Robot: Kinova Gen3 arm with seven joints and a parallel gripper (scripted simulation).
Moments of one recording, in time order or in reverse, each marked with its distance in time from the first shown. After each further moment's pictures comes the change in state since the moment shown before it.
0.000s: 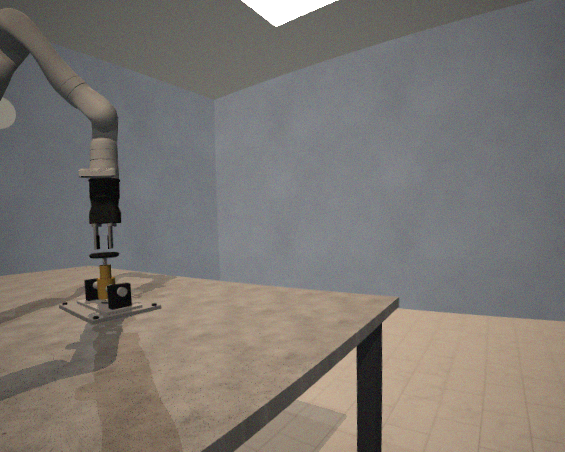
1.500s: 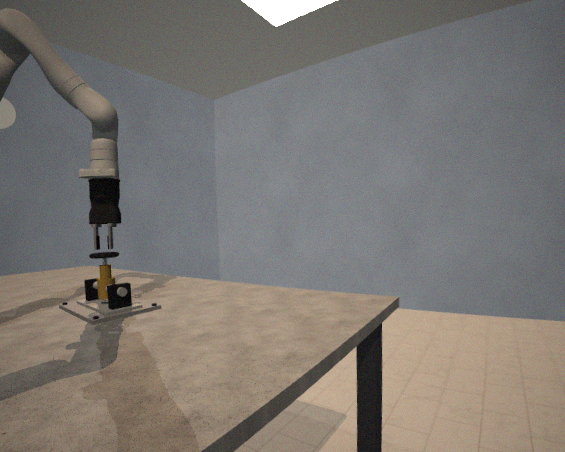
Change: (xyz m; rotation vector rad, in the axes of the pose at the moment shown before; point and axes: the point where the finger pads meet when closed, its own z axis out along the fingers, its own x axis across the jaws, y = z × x) arm 0.000 -0.001 0.001 0.002 0.001 0.002
